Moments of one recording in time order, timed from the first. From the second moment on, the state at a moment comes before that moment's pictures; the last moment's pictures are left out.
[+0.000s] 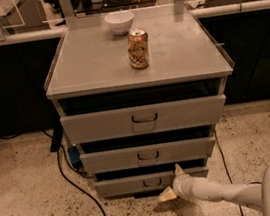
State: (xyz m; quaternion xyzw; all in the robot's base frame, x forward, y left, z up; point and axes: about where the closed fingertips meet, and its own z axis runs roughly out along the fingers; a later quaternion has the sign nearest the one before) arm 0.617 -0.124 0.243 -0.40 0.82 0.10 0.40
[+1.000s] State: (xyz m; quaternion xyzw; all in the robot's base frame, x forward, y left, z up) arm 0.658 -0.137 0.246 -0.39 0.82 0.06 0.42
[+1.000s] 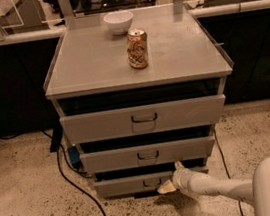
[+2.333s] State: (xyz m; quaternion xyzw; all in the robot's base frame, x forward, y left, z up) arm 0.660 -0.119 0.174 -0.38 0.85 0.12 0.35
